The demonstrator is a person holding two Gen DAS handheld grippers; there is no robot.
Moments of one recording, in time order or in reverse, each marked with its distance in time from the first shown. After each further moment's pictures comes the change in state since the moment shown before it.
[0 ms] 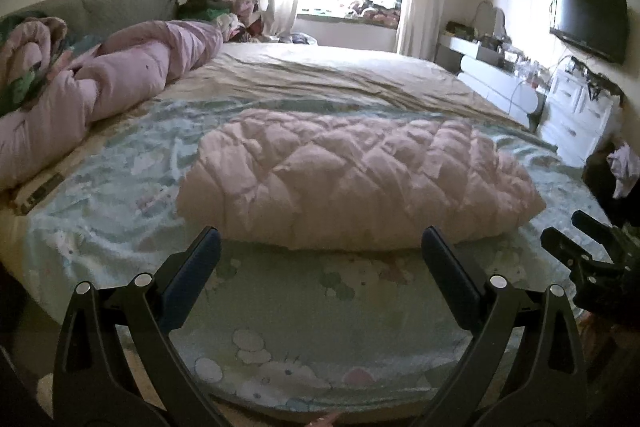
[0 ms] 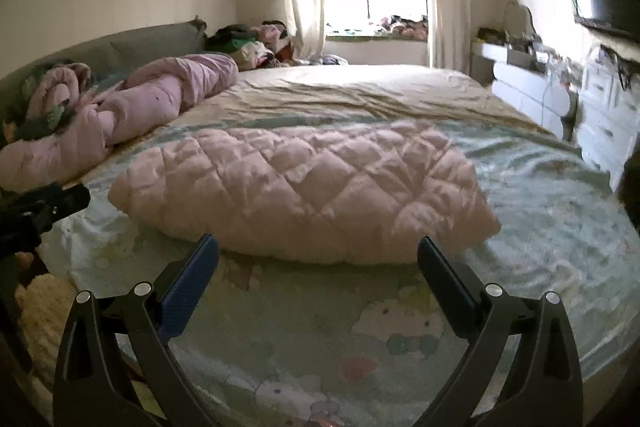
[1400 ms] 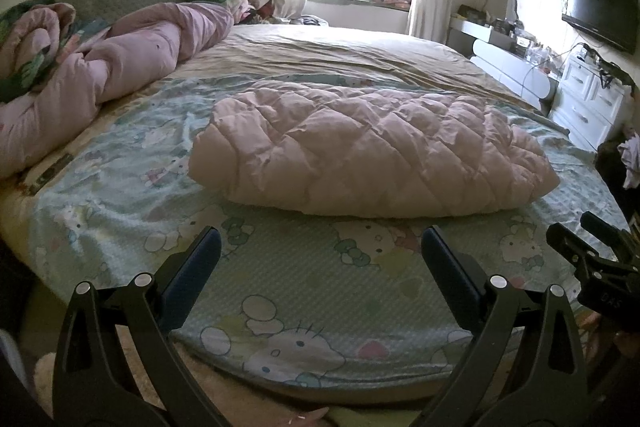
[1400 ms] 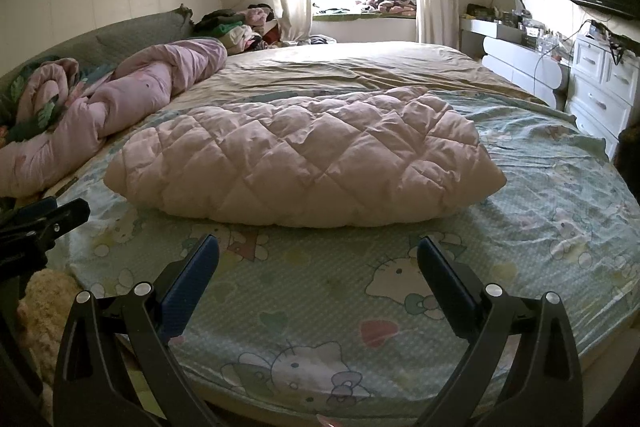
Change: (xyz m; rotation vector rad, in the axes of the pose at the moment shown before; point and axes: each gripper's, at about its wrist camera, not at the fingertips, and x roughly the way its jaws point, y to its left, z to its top) left arm 0.001 0.004 -0.021 -0.005 0.058 0.032; right arm 0.007 0.009 -0.021 0.039 0.059 -0.013
